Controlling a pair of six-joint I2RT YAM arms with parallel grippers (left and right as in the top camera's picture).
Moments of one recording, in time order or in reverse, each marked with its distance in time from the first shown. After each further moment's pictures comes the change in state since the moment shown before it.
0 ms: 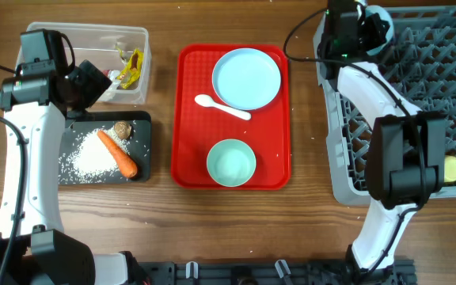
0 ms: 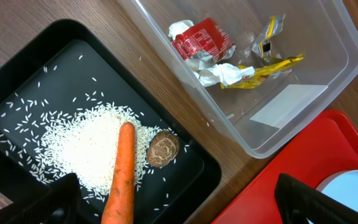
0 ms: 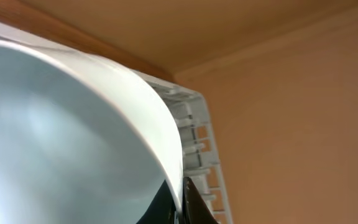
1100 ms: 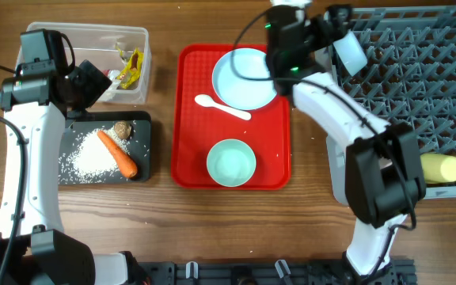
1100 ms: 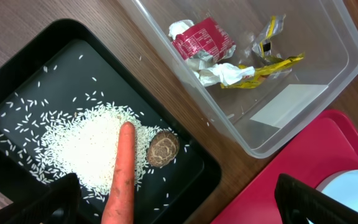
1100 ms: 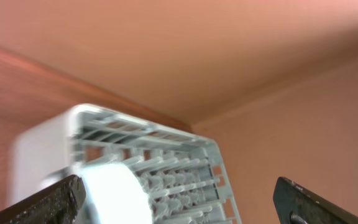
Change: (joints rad) left arm 0.000 0.000 0.000 -0.001 0.000 0.000; right arm 0.299 -0.074 0.002 0.011 0.098 0.066
